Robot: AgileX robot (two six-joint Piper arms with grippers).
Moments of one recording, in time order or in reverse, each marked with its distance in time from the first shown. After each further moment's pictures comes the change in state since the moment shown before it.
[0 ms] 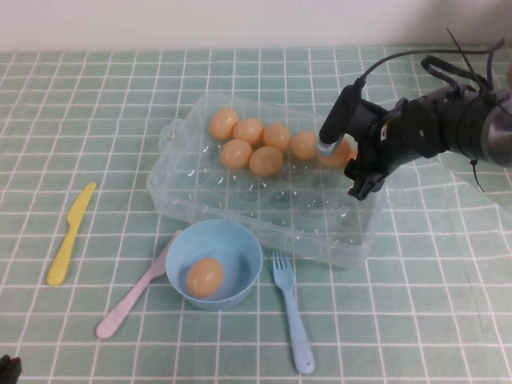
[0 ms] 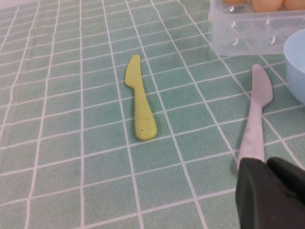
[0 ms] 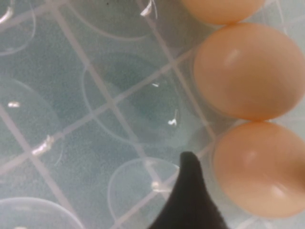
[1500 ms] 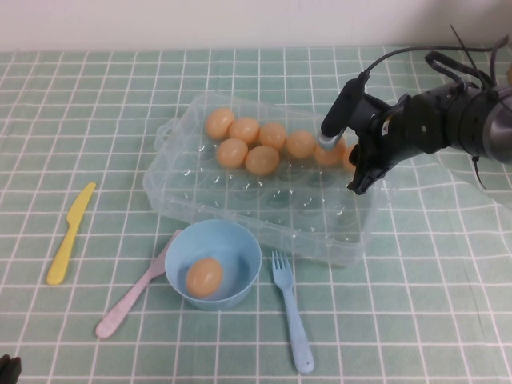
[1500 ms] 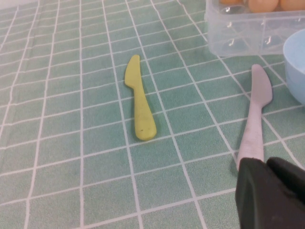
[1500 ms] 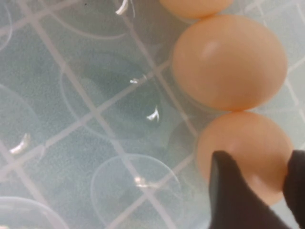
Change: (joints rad) right arm -0.008 0.008 -0.011 0.030 -0.007 0.000; left arm 0.000 0.000 0.000 0.000 0.000 0.000
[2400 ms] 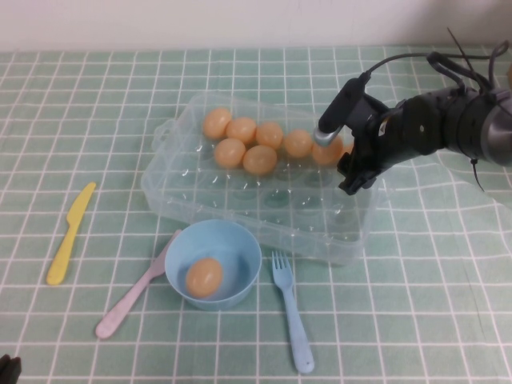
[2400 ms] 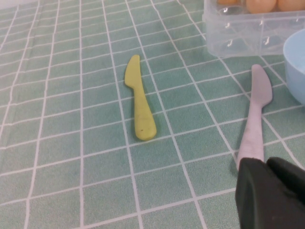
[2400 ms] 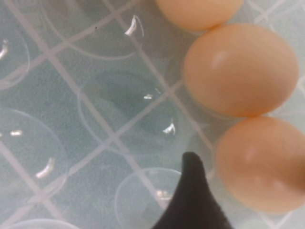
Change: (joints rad) right arm 0.000 0.002 0.004 0.098 -0.022 0.000; left arm 0.000 0.000 0.000 0.000 0.000 0.000
